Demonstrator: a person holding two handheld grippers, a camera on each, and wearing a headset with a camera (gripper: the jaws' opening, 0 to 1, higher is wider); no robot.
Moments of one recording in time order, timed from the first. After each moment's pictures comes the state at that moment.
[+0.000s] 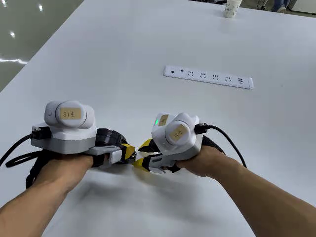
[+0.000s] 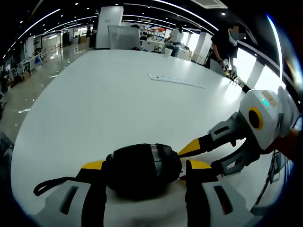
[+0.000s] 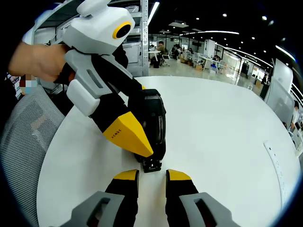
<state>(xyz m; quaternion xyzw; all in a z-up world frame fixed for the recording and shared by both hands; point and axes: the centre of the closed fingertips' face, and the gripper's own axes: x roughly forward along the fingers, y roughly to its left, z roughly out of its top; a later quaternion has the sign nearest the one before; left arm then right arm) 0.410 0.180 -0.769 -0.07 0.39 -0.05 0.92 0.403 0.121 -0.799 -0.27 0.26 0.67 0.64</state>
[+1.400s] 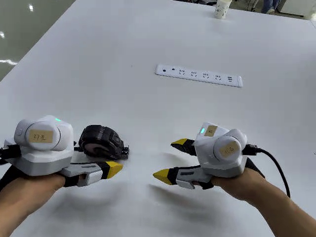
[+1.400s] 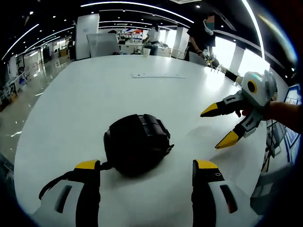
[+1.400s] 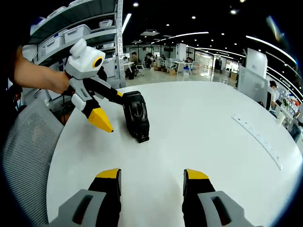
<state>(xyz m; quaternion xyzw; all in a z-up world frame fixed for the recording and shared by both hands) 0.372 0.176 -0.770 -0.01 0.37 -0.13 0.92 0.401 0.035 -0.774 -0.20 0.26 0.59 0.74</state>
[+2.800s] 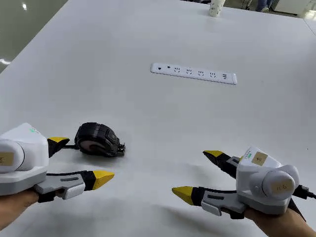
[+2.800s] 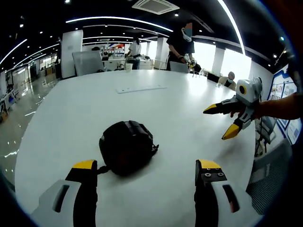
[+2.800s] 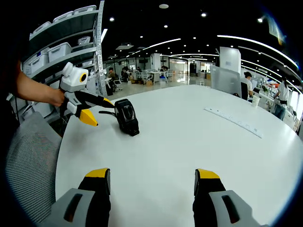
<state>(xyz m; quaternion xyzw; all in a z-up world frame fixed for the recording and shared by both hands) 0.353 0.167 -0.745 0.01 0.29 -0.21 0.93 0.382 -0.030 -0.758 -0.12 0.24 0.52 0.81</state>
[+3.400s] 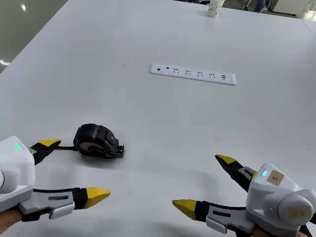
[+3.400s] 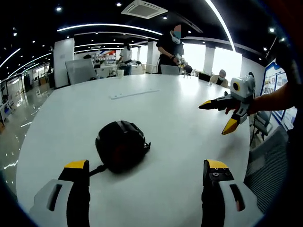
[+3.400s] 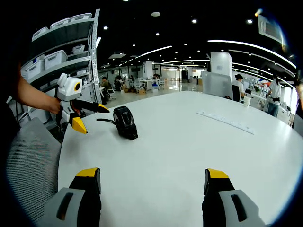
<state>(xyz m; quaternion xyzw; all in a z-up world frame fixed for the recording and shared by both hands) 0.335 0.160 -0.737 0.03 0.26 -0.24 0.93 0.369 -0.042 -0.750 -0.09 0.22 0.50 0.84</state>
